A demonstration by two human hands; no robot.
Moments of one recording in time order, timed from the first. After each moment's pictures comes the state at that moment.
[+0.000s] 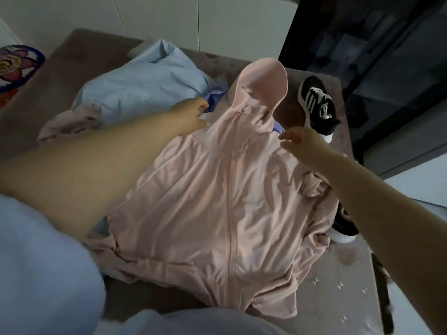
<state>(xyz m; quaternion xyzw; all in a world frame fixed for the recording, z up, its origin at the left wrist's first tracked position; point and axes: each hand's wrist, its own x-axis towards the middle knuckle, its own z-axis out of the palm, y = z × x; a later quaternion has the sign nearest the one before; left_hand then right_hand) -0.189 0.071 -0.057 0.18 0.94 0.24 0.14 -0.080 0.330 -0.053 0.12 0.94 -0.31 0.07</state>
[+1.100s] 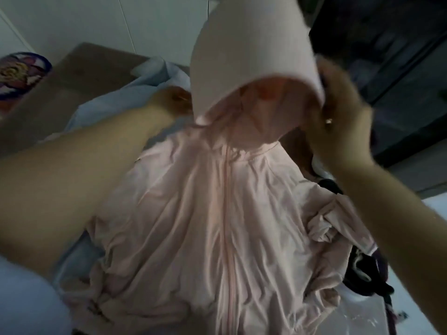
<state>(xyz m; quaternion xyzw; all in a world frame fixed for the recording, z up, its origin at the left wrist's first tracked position) -0.260 0.053 -0.037 0.04 0.90 0.43 0.10 -0.129 0.307 0.027 -0.07 0.89 -0.35 -0.29</state>
